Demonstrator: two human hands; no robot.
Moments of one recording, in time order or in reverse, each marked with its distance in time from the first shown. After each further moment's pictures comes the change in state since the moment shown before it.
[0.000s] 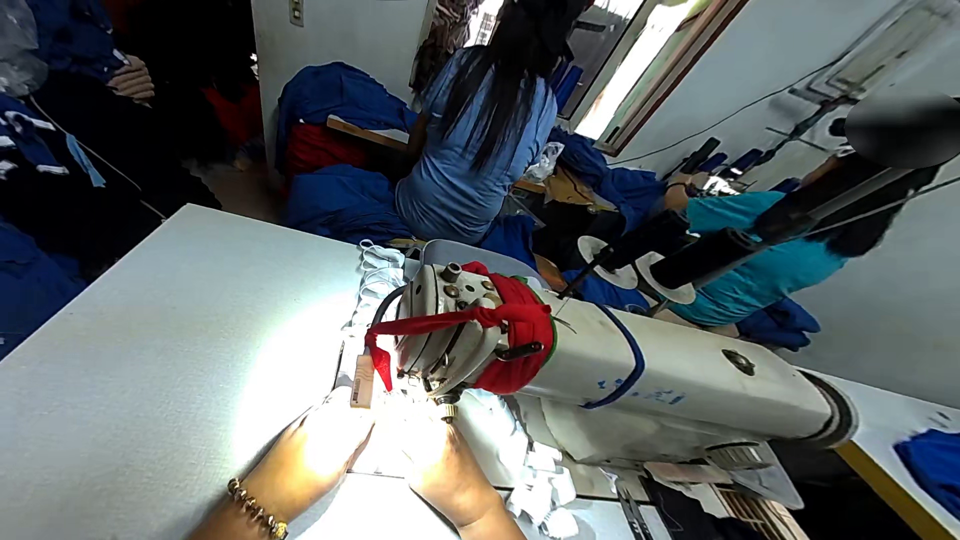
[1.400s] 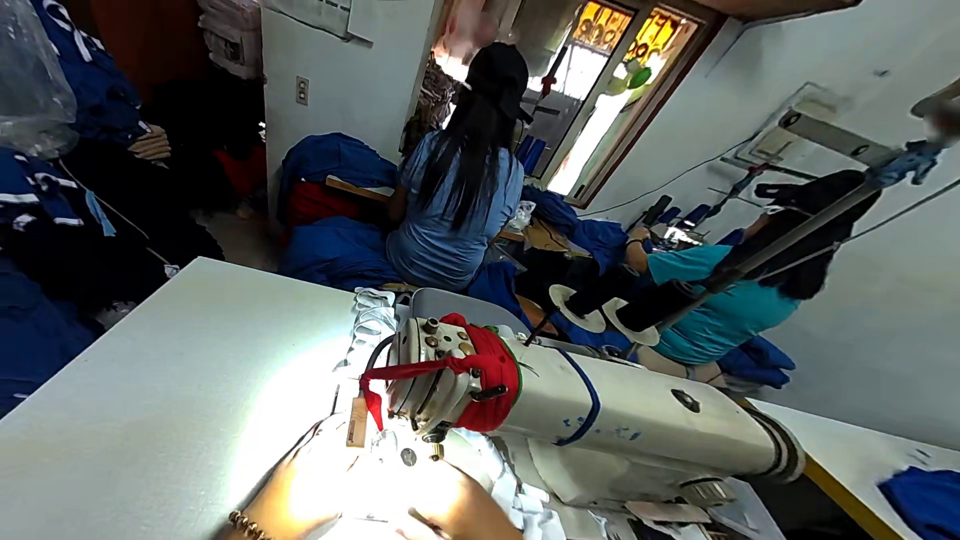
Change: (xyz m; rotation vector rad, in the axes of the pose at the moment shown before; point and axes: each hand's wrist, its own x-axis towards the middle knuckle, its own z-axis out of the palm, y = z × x) left_hand 0.033 0.006 -0.030 -0.127 -0.575 -0.365; right_hand -0.002 -0.010 -0.068 0.061 -0.184 -0.173
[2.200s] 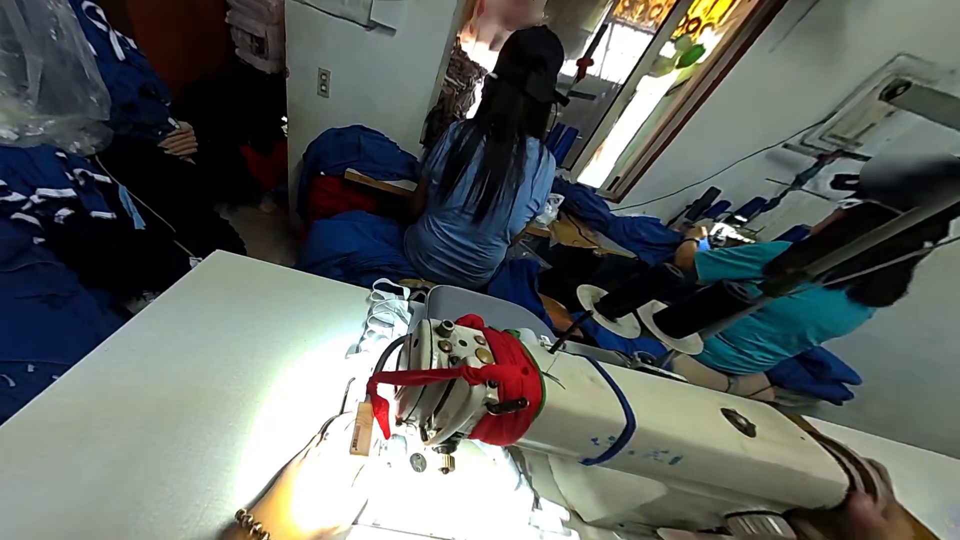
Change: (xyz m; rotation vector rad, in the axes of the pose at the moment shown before) left_hand 0.002 0.004 0.002 0.020 -0.021 -0.028; right_hand -0.200 0.193 -0.171 0.570 1.100 0.654
